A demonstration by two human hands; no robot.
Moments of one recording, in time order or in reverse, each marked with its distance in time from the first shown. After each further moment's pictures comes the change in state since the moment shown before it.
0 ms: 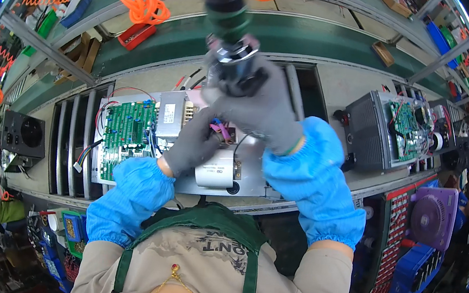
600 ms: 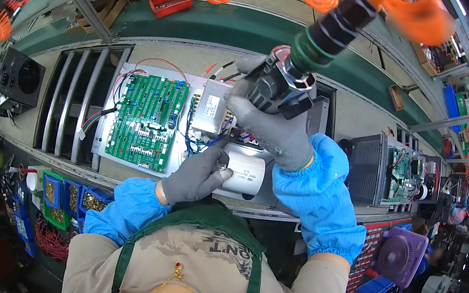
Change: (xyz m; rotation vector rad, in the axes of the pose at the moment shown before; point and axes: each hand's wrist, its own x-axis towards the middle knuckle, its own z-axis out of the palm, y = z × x) left_hand -0.091 -0.012 -0.006 -0.230 0.000 -0.164; right_hand 0.015 0.020 0.059 -0.038 -0.045 0.097
